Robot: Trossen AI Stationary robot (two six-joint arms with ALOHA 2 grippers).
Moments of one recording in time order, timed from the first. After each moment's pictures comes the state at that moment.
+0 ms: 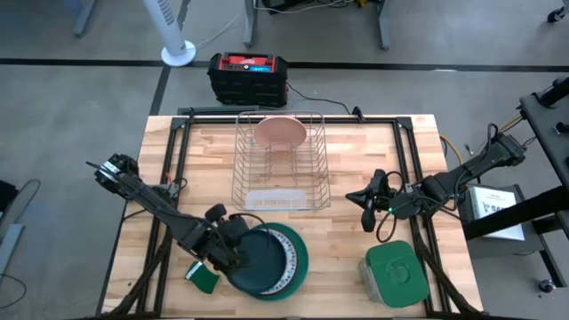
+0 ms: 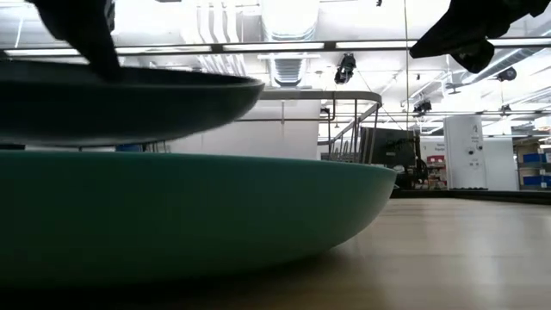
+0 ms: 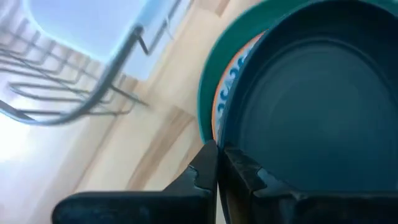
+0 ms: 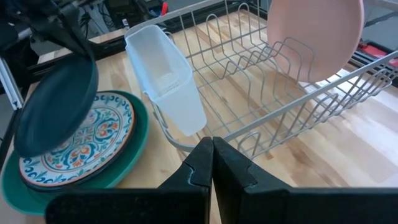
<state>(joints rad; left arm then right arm) -0.62 1.59 1.27 -1.05 -0.49 -1.07 0.49 0.89 0.61 -0.32 0.67 0.60</state>
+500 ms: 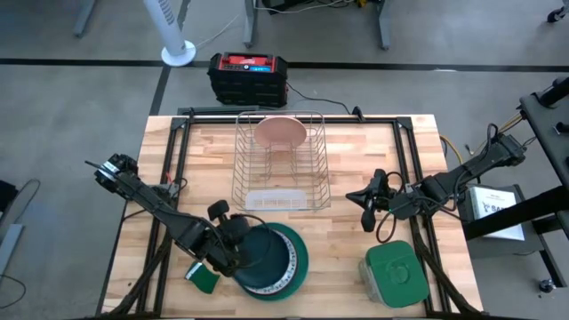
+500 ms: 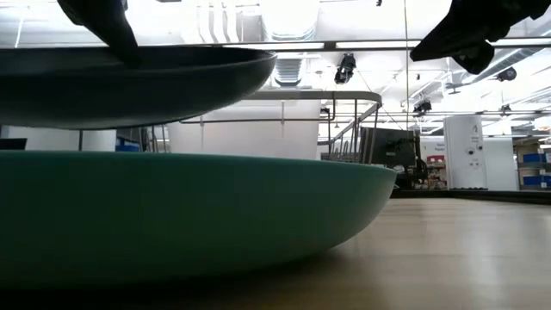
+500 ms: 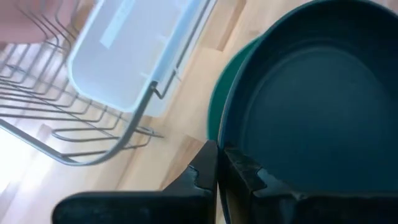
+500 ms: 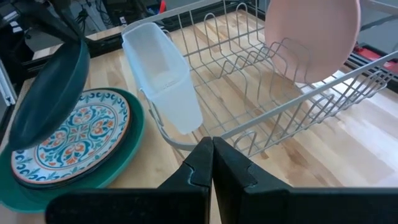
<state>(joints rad) -0.62 1.59 1.31 -1.08 -0.59 -0.97 0.49 0.88 0.60 -0.32 0.68 0.59</state>
